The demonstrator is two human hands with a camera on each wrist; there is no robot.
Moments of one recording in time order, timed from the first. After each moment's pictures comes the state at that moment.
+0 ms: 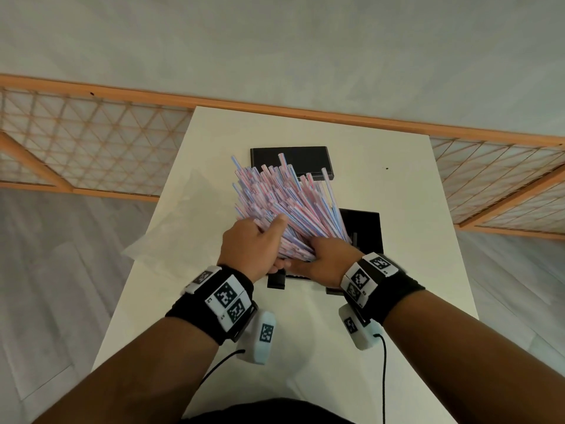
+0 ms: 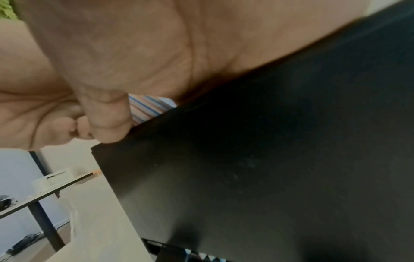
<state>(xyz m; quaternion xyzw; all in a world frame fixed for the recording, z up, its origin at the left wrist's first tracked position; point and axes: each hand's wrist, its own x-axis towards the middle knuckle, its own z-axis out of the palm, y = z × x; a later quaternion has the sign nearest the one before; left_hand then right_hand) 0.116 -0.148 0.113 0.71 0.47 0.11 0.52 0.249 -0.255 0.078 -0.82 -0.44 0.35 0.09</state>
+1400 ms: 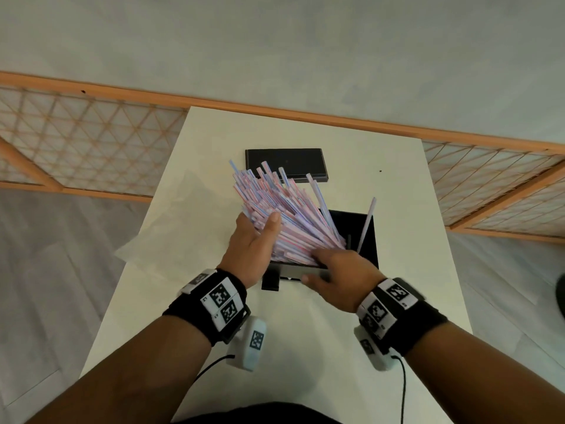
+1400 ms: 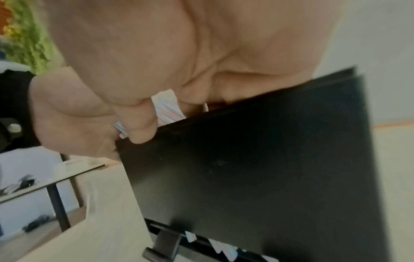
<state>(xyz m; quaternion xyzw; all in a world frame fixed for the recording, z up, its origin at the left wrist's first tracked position) 0.118 -0.144 0.085 0.66 0.43 0.13 0.61 0.252 -0.300 0.076 -0.83 -0.51 0.23 0.07</state>
